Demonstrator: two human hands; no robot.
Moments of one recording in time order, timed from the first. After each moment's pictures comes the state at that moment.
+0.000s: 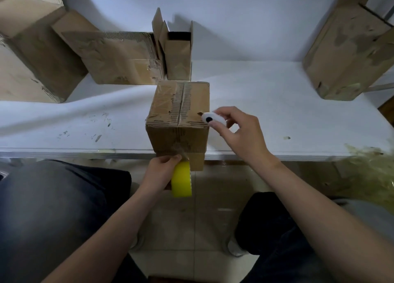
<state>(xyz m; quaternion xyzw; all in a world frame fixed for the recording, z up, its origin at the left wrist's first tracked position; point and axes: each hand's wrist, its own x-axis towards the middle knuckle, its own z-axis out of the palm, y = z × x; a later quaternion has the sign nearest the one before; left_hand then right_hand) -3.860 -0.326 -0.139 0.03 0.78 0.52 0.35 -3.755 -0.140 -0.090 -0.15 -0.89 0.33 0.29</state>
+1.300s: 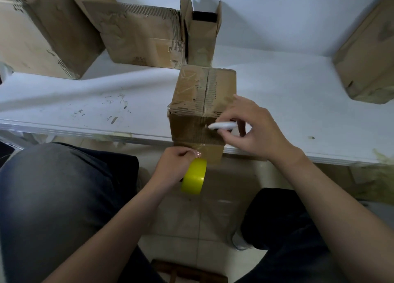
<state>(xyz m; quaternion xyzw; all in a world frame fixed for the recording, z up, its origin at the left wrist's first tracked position) -3.874 -0.343 -0.154 0.15 0.82 0.47 0.30 -3.775 -0.149 -0.079 0.06 -0.93 0.27 0.24</state>
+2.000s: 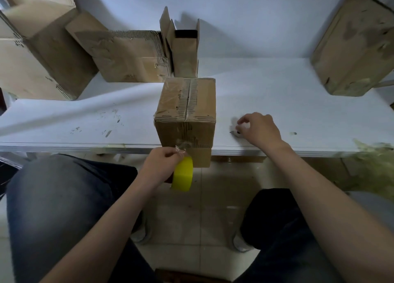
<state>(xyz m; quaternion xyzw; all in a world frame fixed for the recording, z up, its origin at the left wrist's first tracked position) -3.864 -0.348 -0.116 0.18 0.84 0.43 0.28 -3.759 -0.077 -0.137 -0.36 -0.90 0.21 0.07</state>
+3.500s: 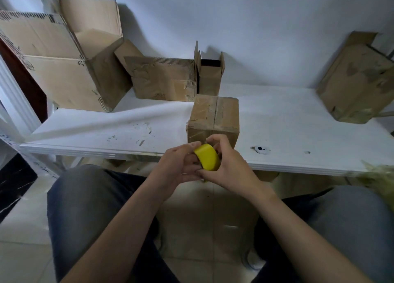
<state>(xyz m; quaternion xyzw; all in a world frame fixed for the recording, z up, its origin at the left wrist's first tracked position) -3.868 -0.412 -0.049 0.08 0.63 0.65 0.42 -3.768 -0.270 -0.076 -0.15 -0.90 0.39 0.11</state>
